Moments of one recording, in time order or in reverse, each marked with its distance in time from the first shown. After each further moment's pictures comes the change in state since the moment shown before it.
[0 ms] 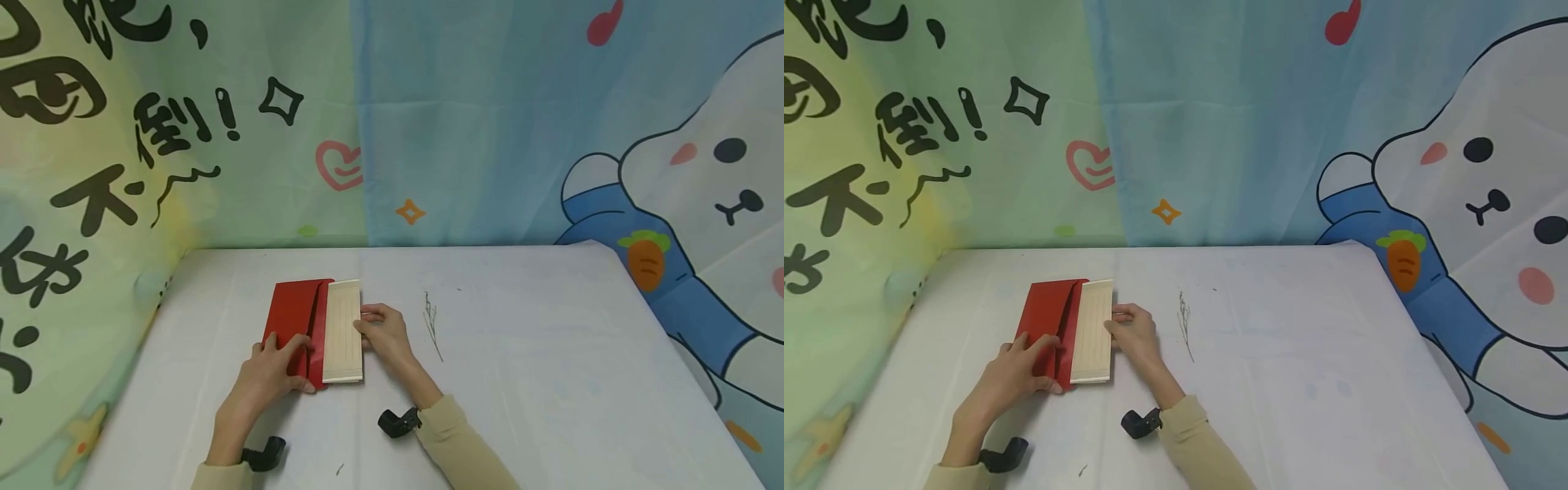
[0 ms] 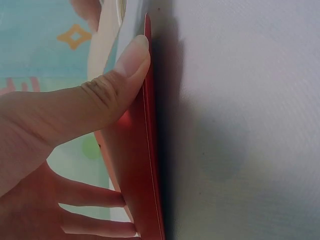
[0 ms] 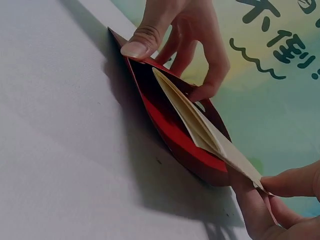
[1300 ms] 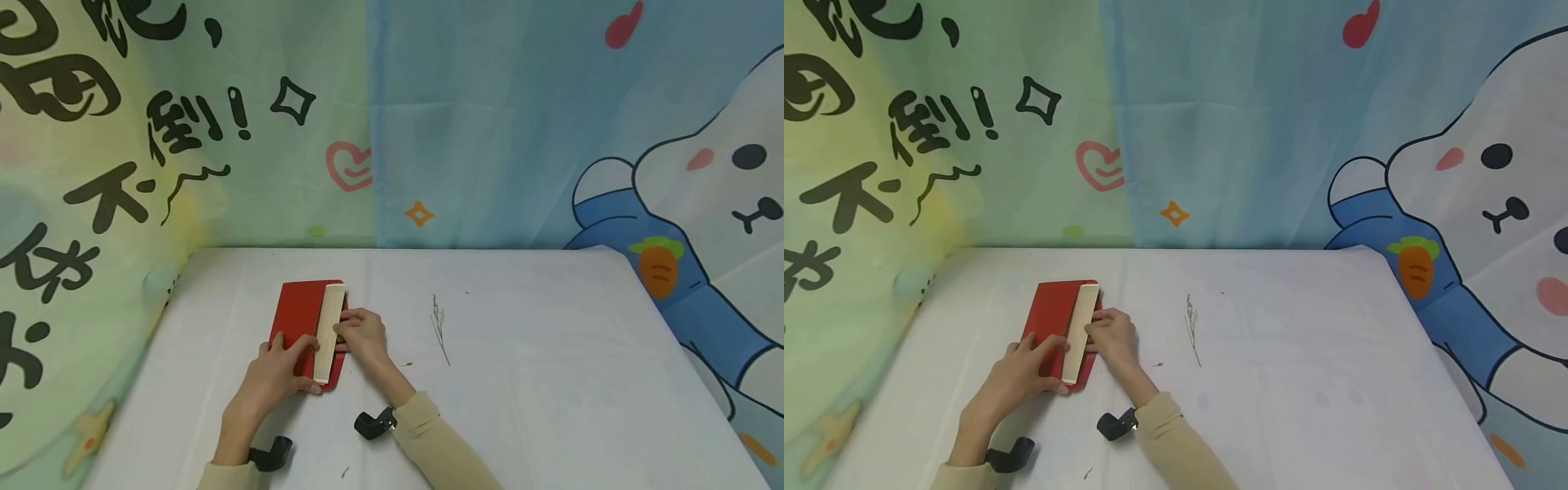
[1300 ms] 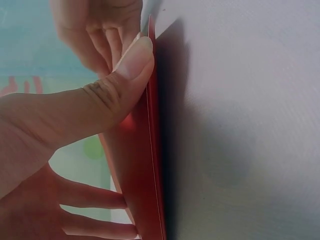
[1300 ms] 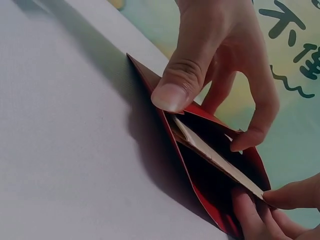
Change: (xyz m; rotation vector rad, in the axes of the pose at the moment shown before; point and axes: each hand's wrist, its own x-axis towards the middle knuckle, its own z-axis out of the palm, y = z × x) left_hand 0.000 0.002 -0.003 -0.015 0.006 -0.010; right_hand 0.005 -0.001 0.050 0.022 -0.032 0.033
